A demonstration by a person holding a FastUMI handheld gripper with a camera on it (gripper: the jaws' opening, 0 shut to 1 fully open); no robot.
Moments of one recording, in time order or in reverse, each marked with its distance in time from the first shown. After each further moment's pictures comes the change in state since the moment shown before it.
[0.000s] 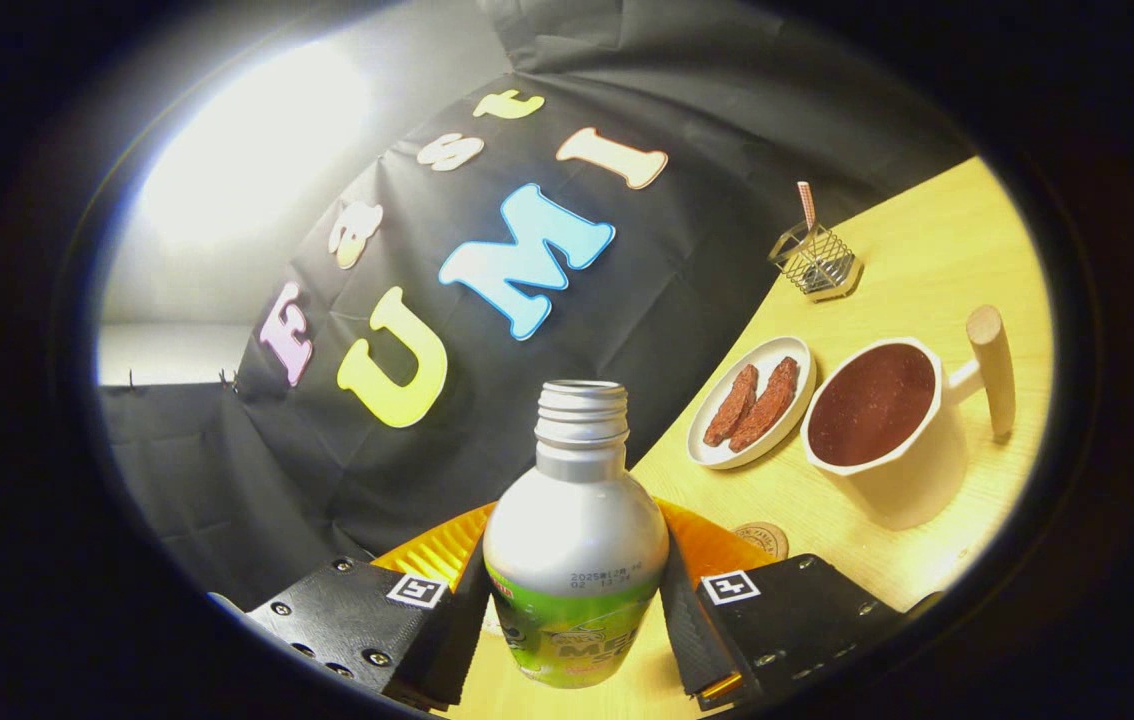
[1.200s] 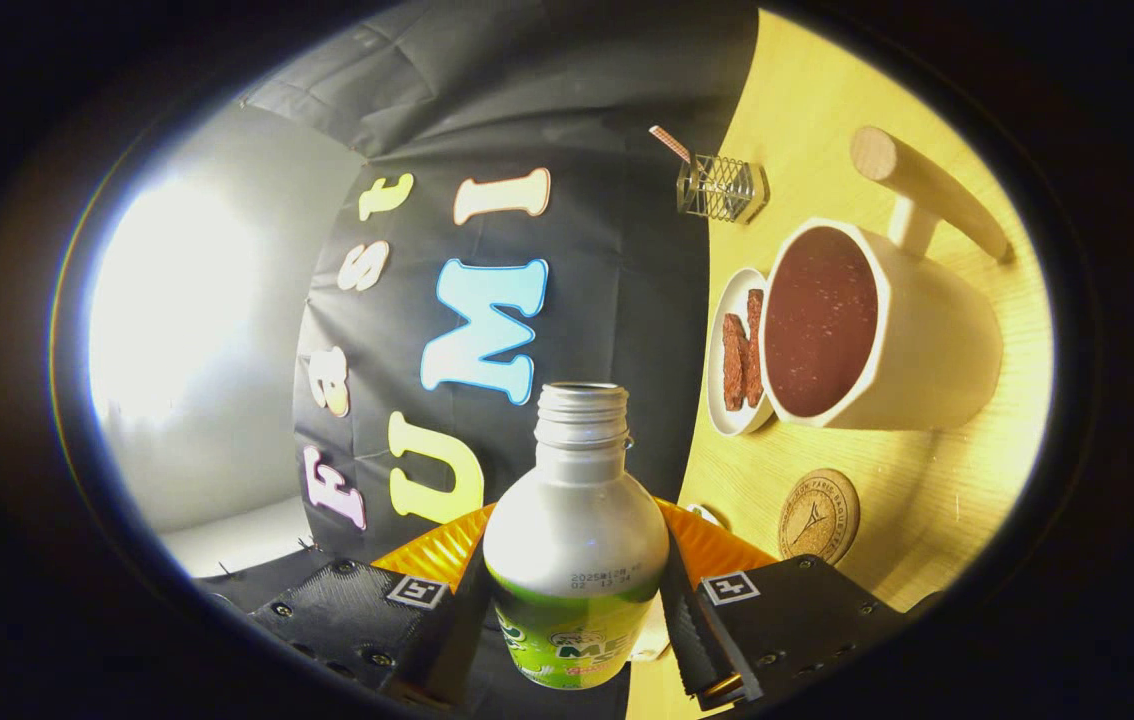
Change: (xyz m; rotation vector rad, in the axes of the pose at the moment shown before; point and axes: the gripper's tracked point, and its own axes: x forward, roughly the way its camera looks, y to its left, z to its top) arm 0.009 -0.008 0.025 0.517 -0.096 0.066
